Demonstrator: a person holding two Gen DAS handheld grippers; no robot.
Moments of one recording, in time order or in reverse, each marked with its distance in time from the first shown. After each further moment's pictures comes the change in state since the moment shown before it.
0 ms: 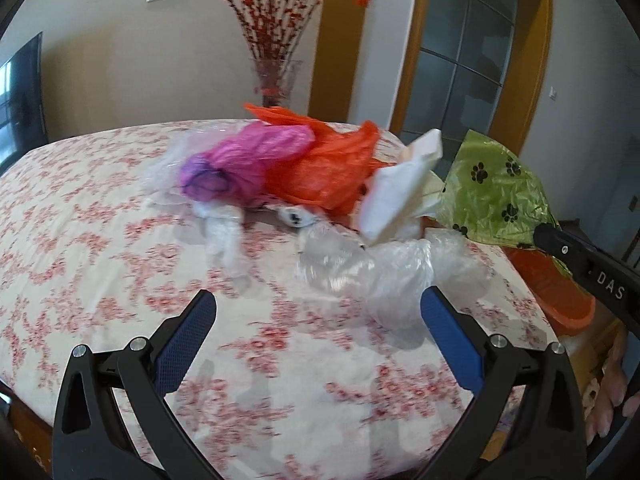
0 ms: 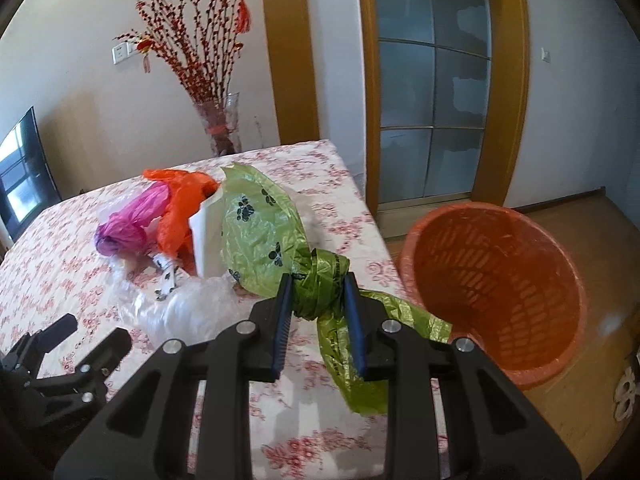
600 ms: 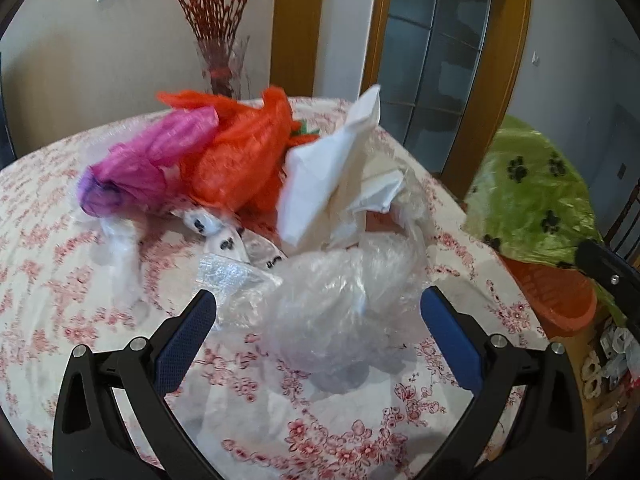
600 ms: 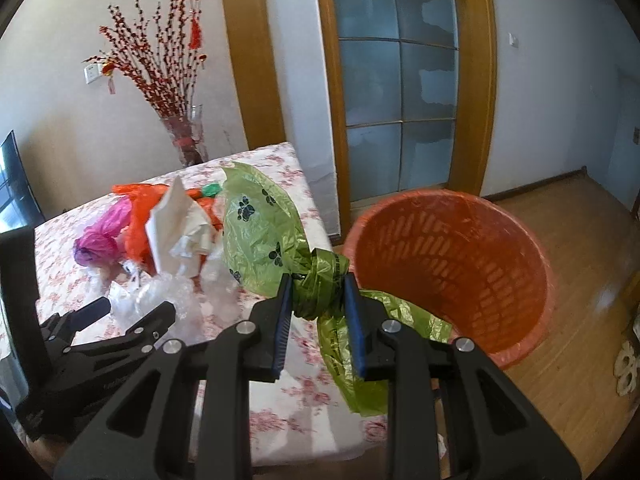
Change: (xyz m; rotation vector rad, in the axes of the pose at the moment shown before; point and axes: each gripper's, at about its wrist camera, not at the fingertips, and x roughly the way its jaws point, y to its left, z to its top) left arm 0.057 -0.052 0.015 0.073 0.102 -0.052; right arm -0.014 -0.050 -0.010 0.084 0.005 -0.057
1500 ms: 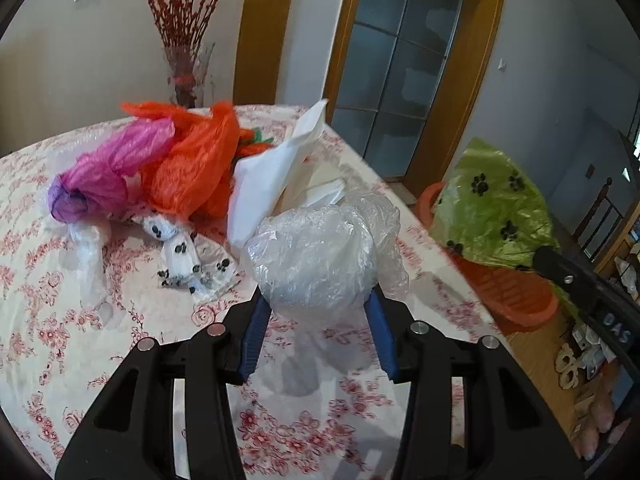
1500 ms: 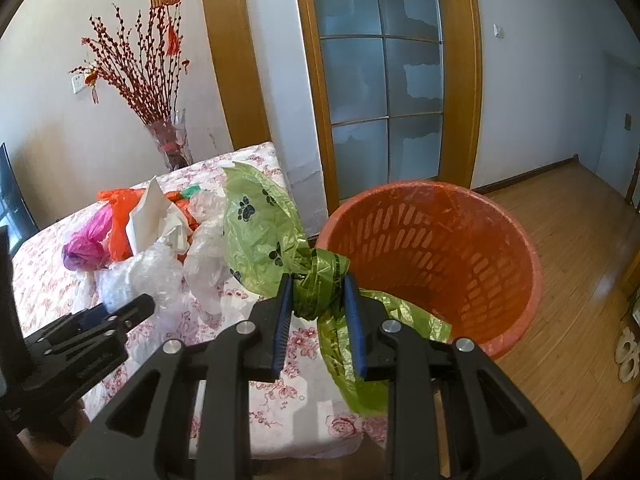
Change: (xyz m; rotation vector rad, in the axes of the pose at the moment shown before) left arm -0.017 -0.018 0.004 0.024 -0.041 -0.143; right arm -0.004 -0.023 -0.004 0.042 -0.014 -0.015
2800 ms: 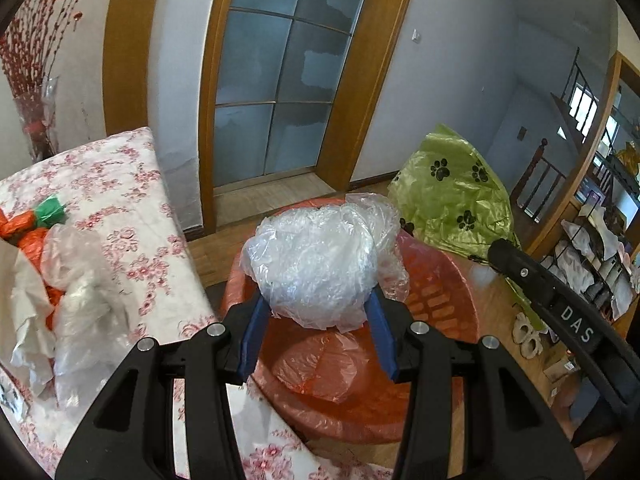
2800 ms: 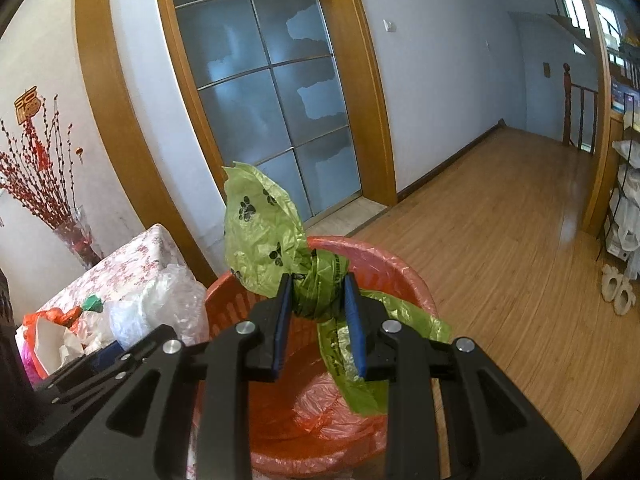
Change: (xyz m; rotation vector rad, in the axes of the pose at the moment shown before) left arm 0.087 -0.148 0.053 0.162 0.050 -0.268; right arm 0.028 -0.141 0.047 0.285 -0.110 -0.205
